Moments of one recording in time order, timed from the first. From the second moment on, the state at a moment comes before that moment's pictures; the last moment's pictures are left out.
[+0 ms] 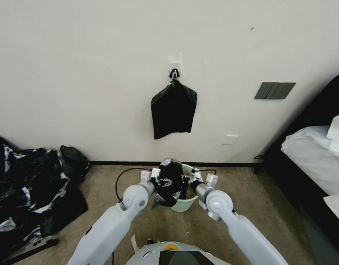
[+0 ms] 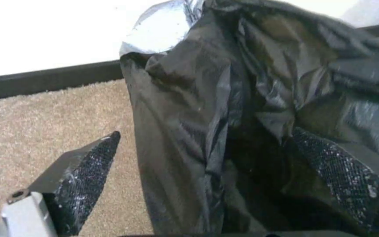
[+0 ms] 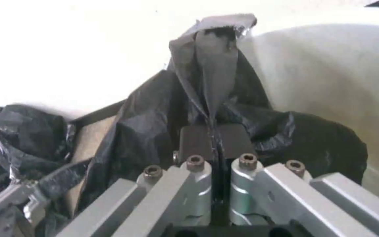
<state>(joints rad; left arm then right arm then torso) 1.03 -1.12 0.03 -1.97 -0.86 0.71 -0.45 -1.14 1.07 0.10 2.00 1.24 -0.39 0.49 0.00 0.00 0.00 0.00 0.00</state>
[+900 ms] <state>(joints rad) 0.98 -1.19 0.08 -1.84 -0.85 0.72 -0.48 -1.17 1.08 0.09 2.01 1.24 -0.39 0.51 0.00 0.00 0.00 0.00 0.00</state>
